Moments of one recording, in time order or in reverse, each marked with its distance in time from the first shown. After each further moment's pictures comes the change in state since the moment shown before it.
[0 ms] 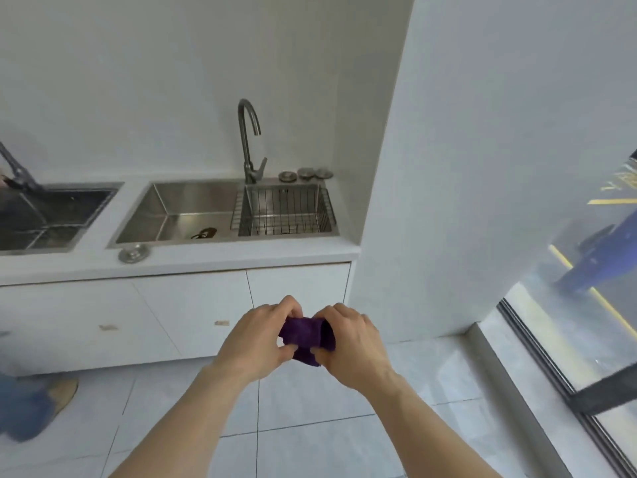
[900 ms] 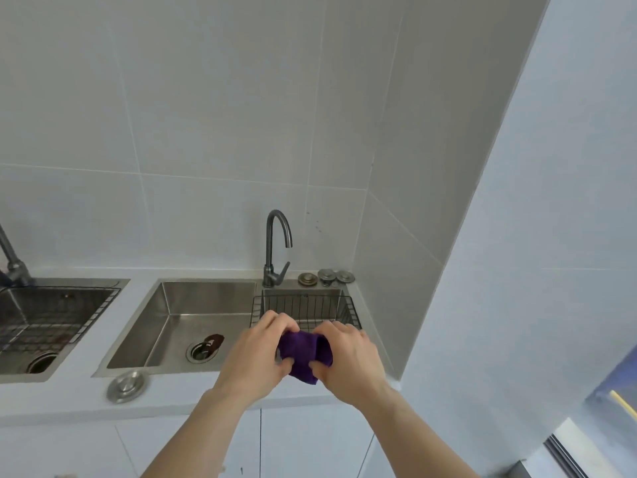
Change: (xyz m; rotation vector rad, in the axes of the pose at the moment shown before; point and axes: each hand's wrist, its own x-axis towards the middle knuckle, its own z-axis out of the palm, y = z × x) left_hand 0.199 -0.115 -0.160 -0.059 0.285 0.069; right_hand 0.286 -0.065 -0.026 -0.107 0.119 -0.081
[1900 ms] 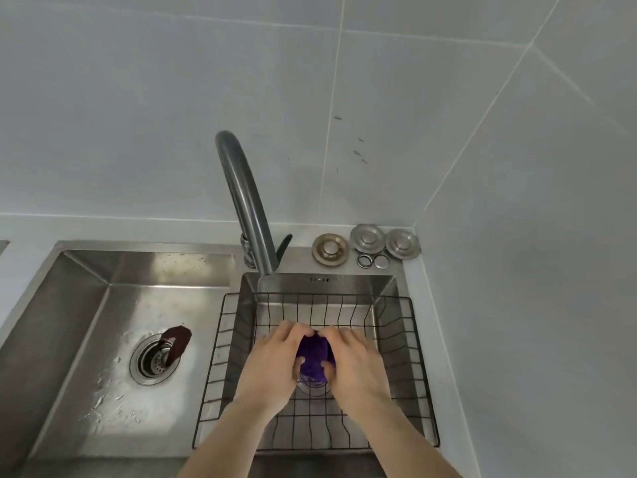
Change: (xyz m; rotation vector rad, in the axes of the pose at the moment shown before) left_hand 0.328 -0.235 0.258 0.040 -0.338 -0.265; right_hand 0.298 0.240 0.289 0.039 -0.458 0.164
